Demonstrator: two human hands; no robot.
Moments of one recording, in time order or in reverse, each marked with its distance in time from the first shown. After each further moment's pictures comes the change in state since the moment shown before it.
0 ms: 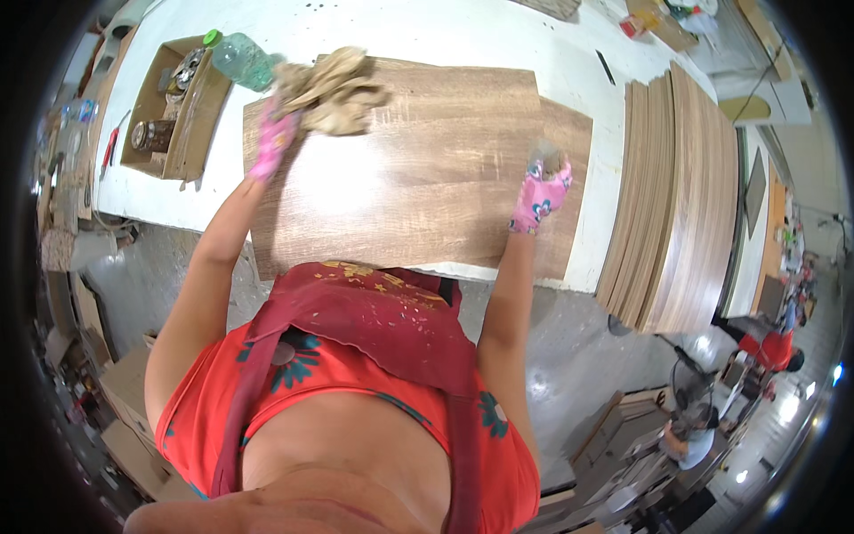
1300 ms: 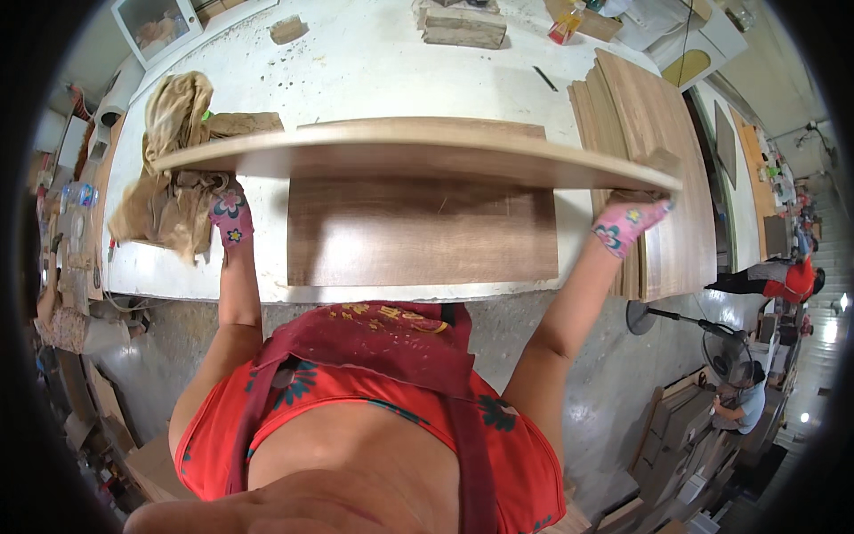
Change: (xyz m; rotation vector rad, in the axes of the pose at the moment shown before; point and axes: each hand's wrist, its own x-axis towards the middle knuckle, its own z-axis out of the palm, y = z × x) left_hand 0.007 0.074 -0.007 -0.283 0.621 -0.214; right_hand 0.079 -0.137 -0.160 1.044 0.344 0.015
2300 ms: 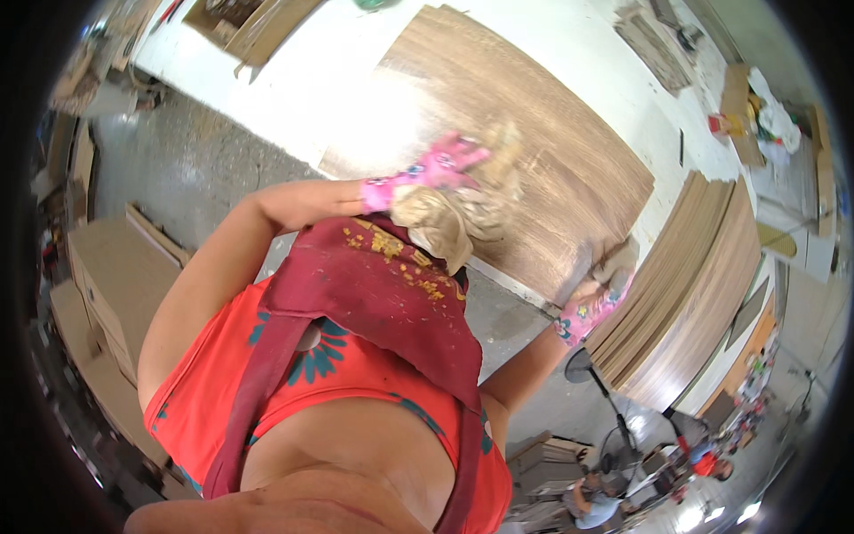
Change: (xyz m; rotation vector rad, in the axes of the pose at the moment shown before) left_hand -0.234 -0.020 0.060 0.381 -1.111 0.317; right_hand -0.094 0.050 -0.062 -0.213 -0.649 0.529
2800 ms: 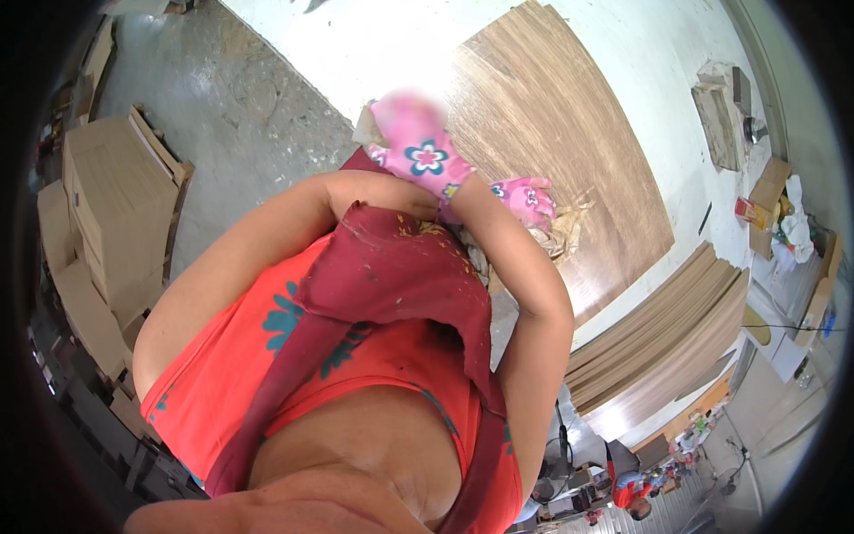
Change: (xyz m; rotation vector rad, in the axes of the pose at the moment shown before) left_hand -0.085 -0.005 -0.046 -0.161 0.068 -0.279; right_hand -0.063 0.184 0.299 -1.109 -1.684 -0.294
